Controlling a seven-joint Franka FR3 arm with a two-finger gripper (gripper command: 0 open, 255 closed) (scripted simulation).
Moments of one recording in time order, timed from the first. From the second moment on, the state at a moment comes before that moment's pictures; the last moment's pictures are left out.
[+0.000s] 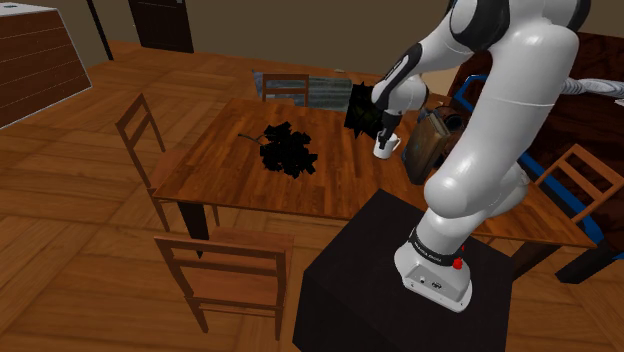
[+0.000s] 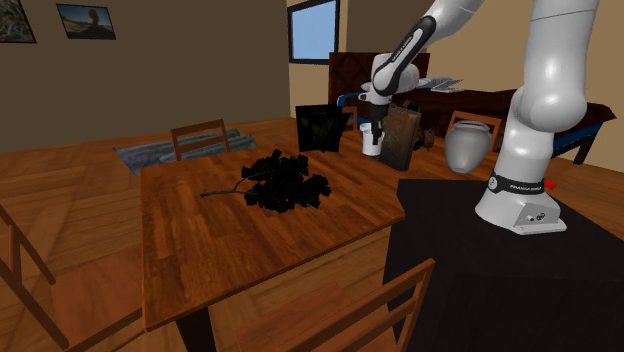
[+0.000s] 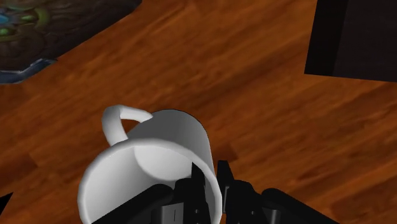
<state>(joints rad) -0.39 0.13 -0.45 -2.40 0.02 2.57 -0.88</state>
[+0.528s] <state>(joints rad) -0.41 0.23 -0.42 -2.41 0.11 2.67 -0.94</state>
